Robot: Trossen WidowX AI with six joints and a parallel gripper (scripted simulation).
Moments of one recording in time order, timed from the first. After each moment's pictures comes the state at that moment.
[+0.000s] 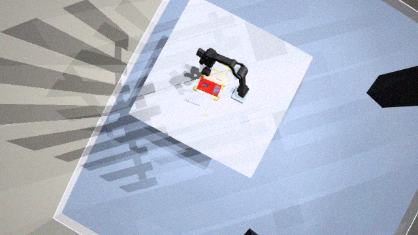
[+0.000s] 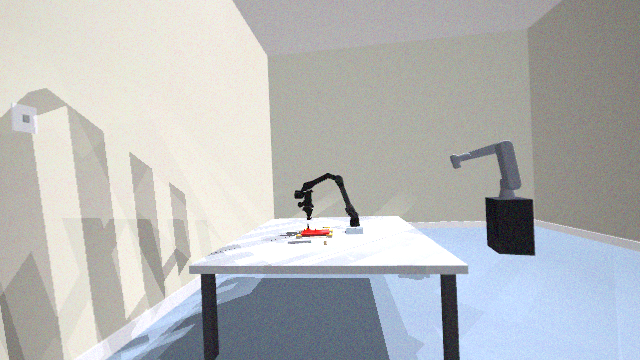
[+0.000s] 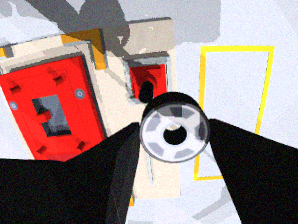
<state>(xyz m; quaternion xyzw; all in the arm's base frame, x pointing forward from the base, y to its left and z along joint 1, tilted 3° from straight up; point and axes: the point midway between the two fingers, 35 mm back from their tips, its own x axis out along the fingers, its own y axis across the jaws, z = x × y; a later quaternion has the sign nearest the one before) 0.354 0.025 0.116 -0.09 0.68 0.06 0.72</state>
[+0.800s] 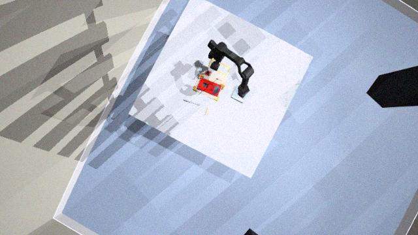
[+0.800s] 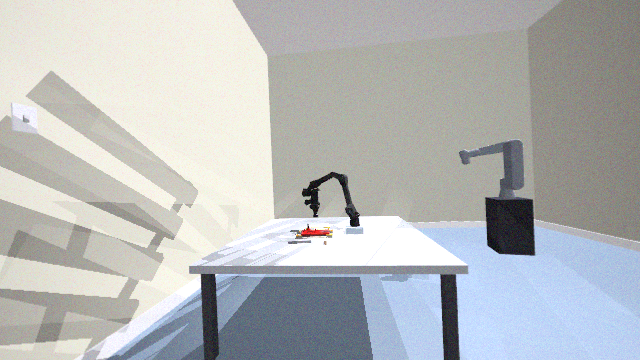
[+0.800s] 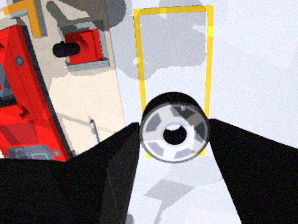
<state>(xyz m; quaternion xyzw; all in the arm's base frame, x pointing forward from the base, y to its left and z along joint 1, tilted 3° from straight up) 0.325 -0.052 0.123 -0.09 0.68 0.06 0.73</state>
